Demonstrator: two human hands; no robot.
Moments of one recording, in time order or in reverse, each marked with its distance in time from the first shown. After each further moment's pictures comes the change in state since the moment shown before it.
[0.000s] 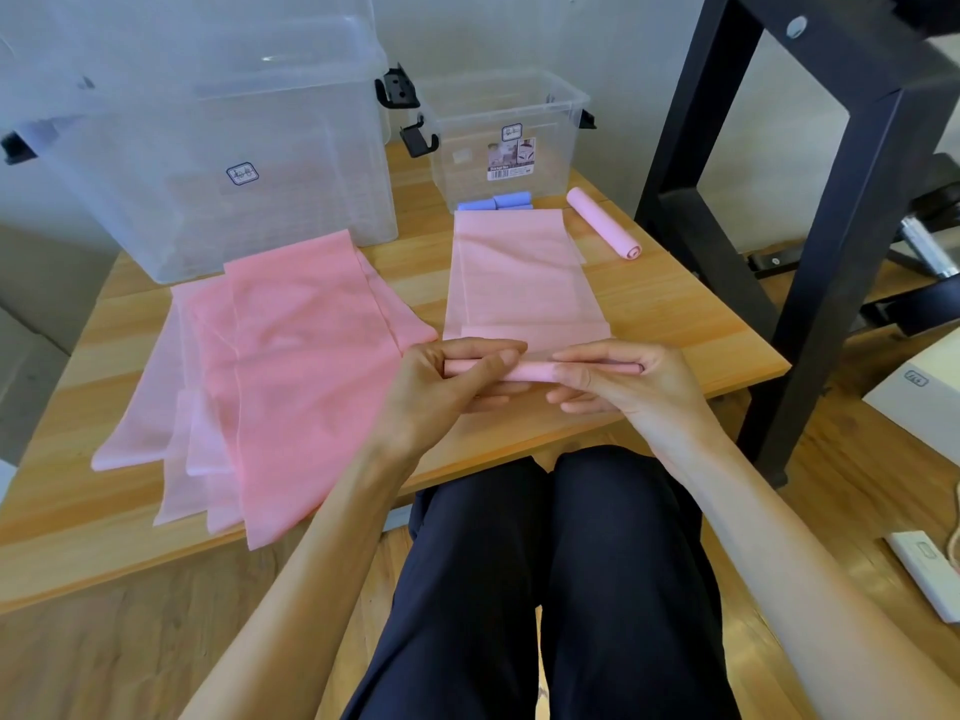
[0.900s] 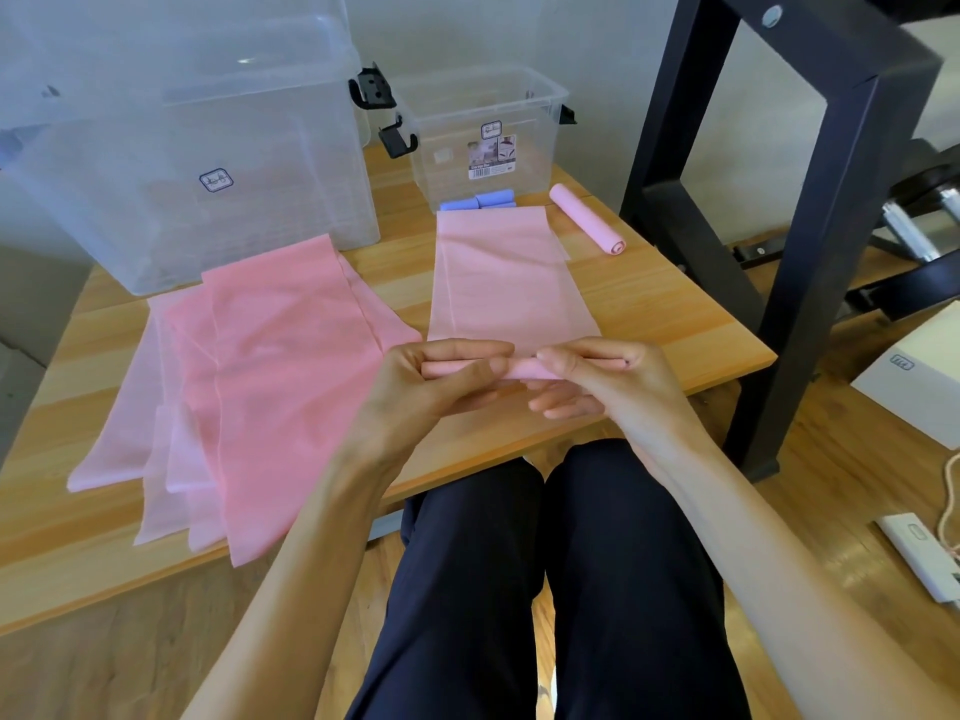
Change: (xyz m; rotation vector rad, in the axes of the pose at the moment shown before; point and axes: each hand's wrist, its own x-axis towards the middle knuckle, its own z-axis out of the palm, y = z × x) left_hand 0.001 0.008 -0.002 -0.077 -0.021 -0.045; right_hand -0.001 -0.001 0.005 0.029 0.000 0.014
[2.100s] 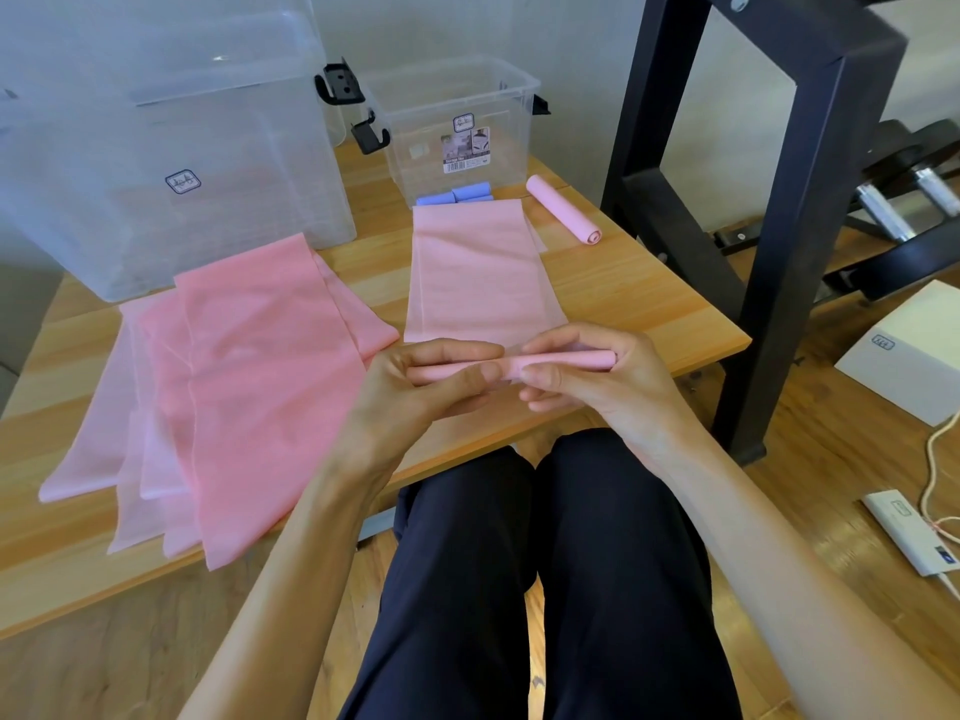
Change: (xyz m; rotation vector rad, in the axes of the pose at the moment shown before) left_hand -0.008 -0.003 0.015 0.035 0.002 -0.002; right_hand -0.010 0.002 -0.017 0.011 -0.069 -0.082
